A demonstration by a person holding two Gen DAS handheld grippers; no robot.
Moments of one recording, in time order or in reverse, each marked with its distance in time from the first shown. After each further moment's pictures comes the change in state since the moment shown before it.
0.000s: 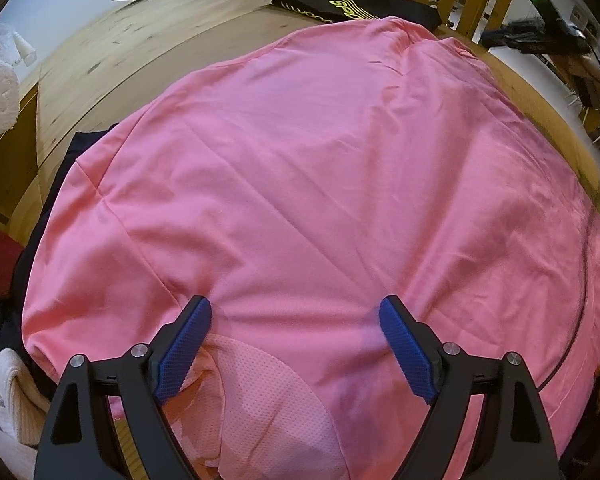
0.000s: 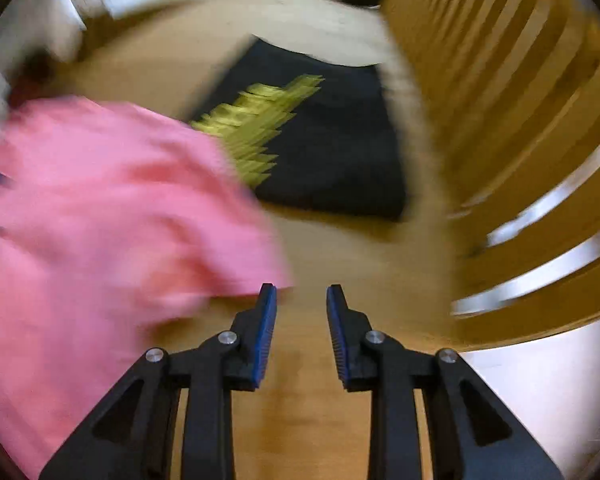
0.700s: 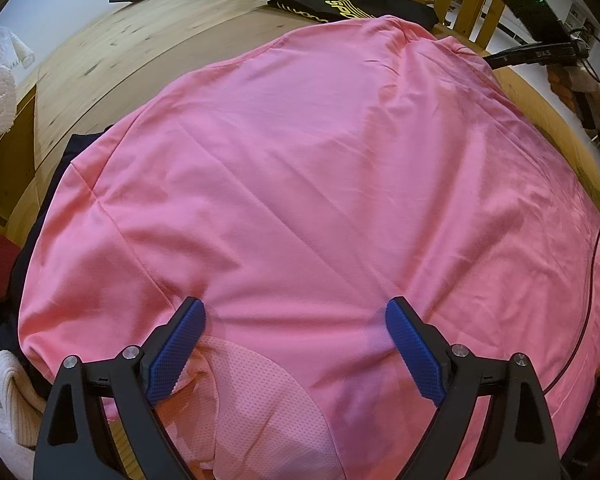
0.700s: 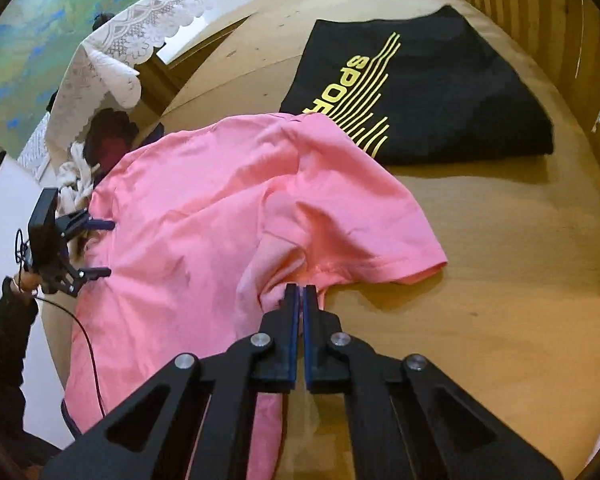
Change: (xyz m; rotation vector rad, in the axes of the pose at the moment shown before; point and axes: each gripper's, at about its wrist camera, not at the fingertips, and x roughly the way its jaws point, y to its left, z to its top) left arm -0.026 -0.026 -0.024 0.009 -0.004 -0.003; right arm 0.027 -0.002 -0.024 0.138 -0.010 0.326
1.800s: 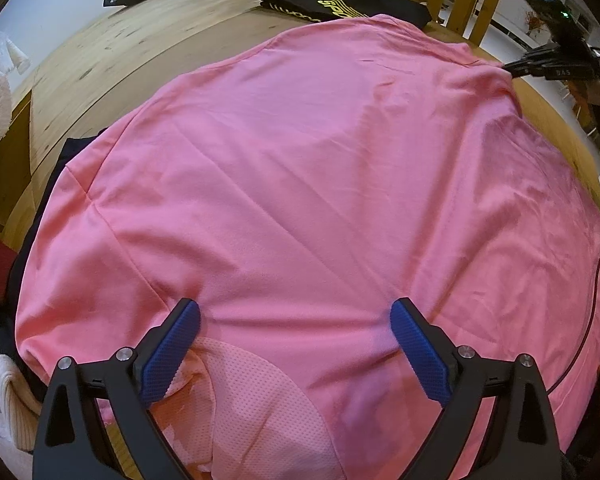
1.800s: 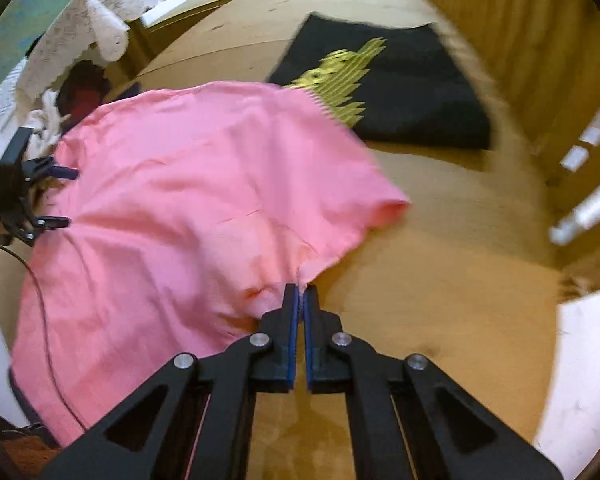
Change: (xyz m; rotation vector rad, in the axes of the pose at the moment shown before) left arm -0.024 -0.003 -0.028 0.024 -0.005 -0.011; right arm -0.032 0.020 -0.032 -0.086 0.026 -0.278
